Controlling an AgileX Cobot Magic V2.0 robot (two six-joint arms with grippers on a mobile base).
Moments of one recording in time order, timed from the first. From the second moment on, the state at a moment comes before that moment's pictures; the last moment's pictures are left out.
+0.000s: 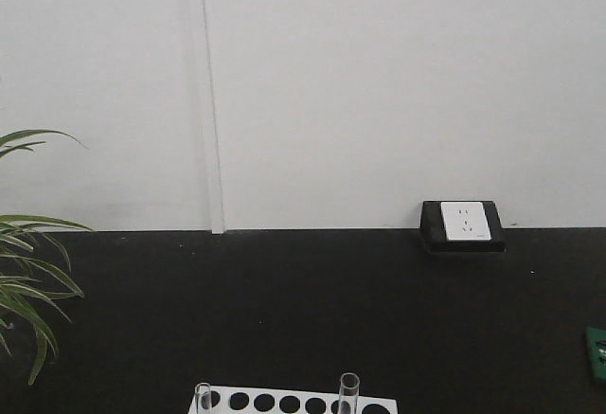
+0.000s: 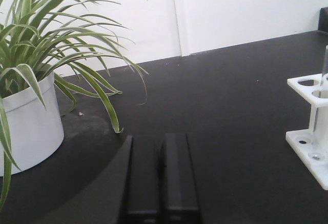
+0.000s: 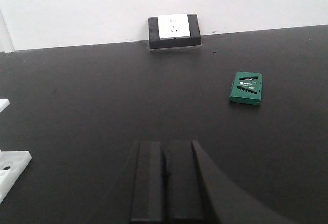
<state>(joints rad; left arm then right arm) -0.04 -0.01 0.03 -0.07 0.15 0.13 -0.01 -0.01 0.03 -0.03 0.23 0.09</state>
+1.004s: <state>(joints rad) -0.04 -0.01 0.03 -0.06 0.00 0.14 -0.01 -0.01 0.03 -0.02 0.12 0.09</state>
